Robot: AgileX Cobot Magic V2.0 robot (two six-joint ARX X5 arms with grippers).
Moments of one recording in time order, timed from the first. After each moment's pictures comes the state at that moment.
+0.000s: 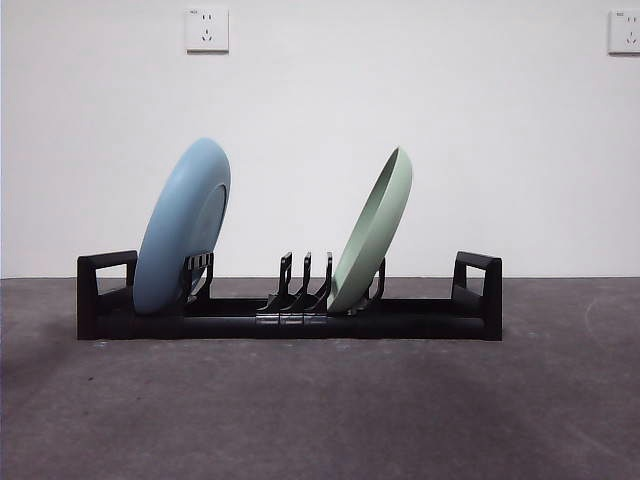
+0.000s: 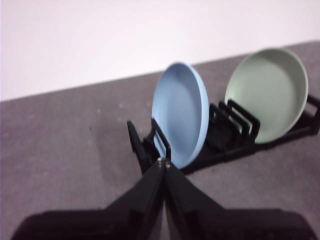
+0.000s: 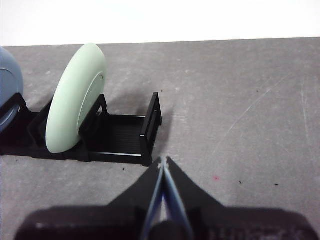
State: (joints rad) left arm -0.41 0.22 0.57 -0.58 -0.16 0.02; right arm 0.26 0.41 0.56 -0.46 0.06 0.08
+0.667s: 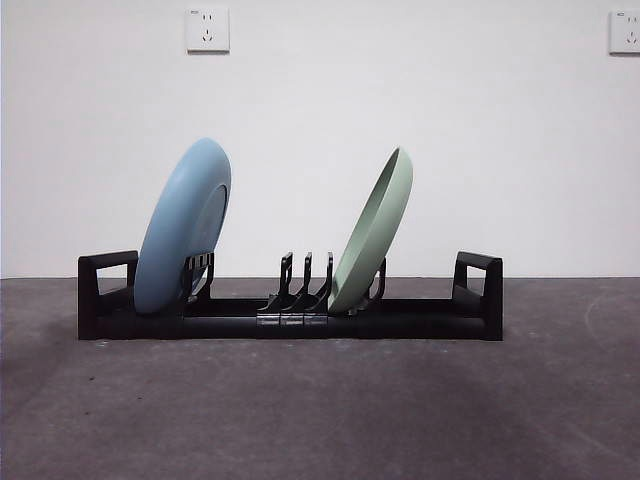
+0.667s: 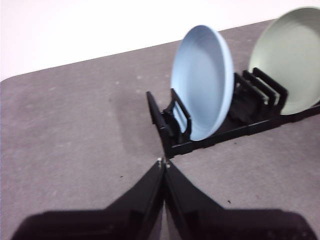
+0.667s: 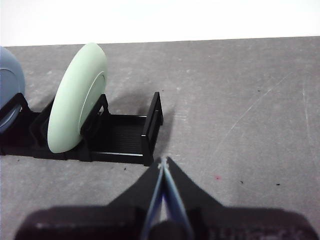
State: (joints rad) left arm -0.36 0.23 0.57 -0.67 -0.20 0.04; right arm 0.26 0.41 0.56 -0.46 0.06 0.08
